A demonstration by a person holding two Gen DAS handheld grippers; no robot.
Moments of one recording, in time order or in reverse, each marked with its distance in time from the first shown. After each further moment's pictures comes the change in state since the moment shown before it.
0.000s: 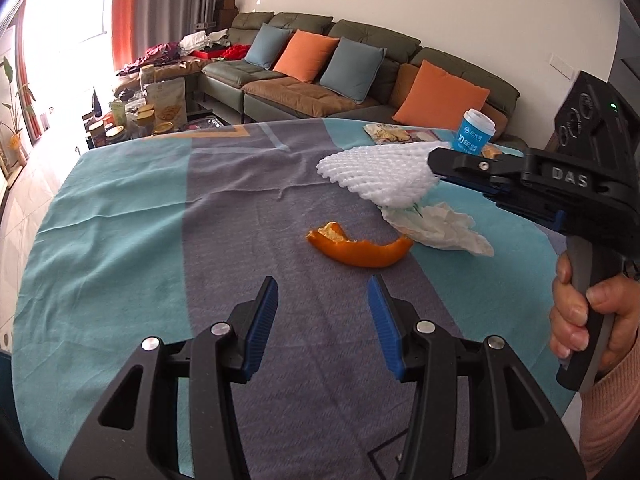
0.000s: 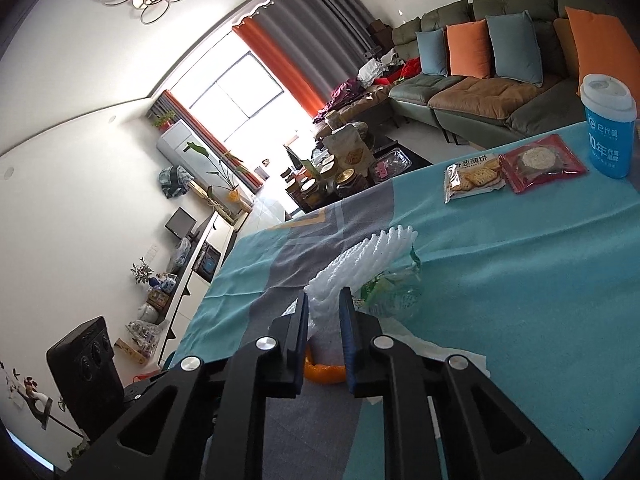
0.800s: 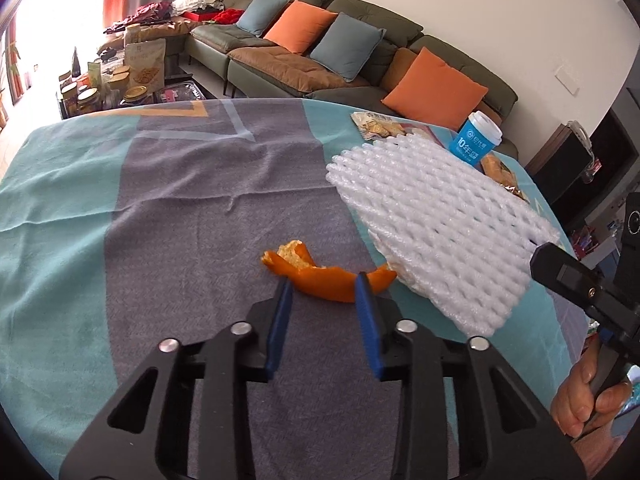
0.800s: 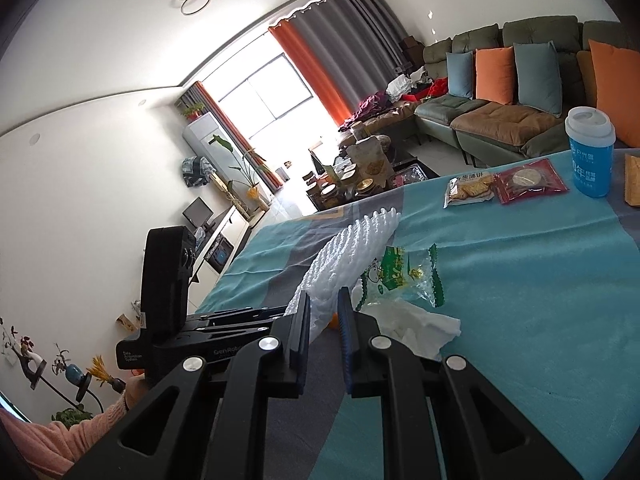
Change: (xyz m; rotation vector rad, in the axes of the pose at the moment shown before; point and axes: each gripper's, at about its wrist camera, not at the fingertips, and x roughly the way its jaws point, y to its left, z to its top) left arm 0.063 -0.003 0.040 -0.086 0.103 -0.109; right arm -0.049 0.006 -0.022 -0.117 -0.026 0.043
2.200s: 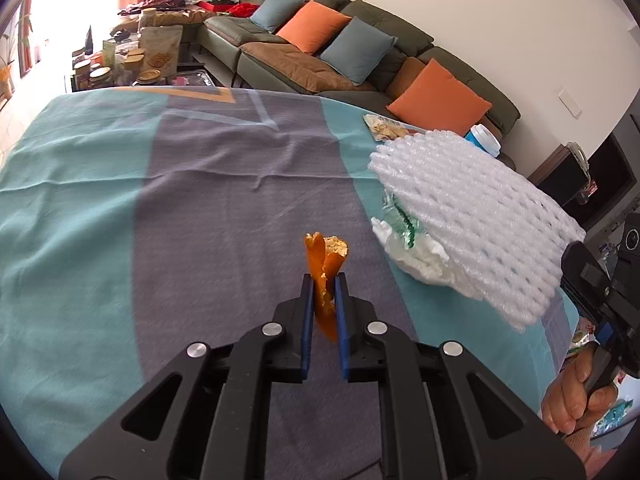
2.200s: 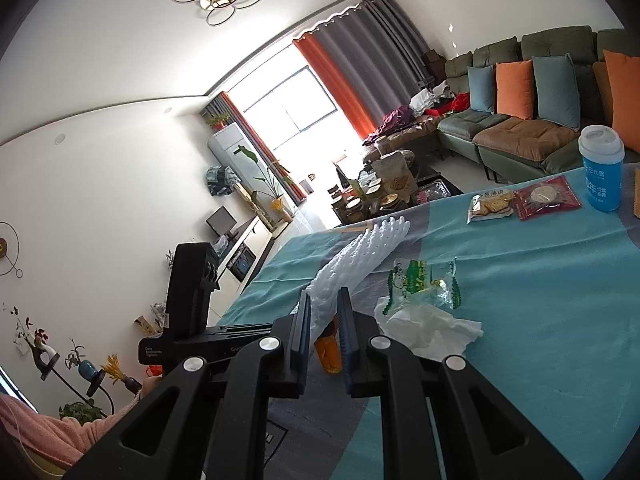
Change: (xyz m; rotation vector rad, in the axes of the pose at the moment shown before) left arm -0.020 0.016 -0.018 -0.085 -0.012 -0.010; right arm -0.008 0.010 0.001 -0.035 -0.050 0.093
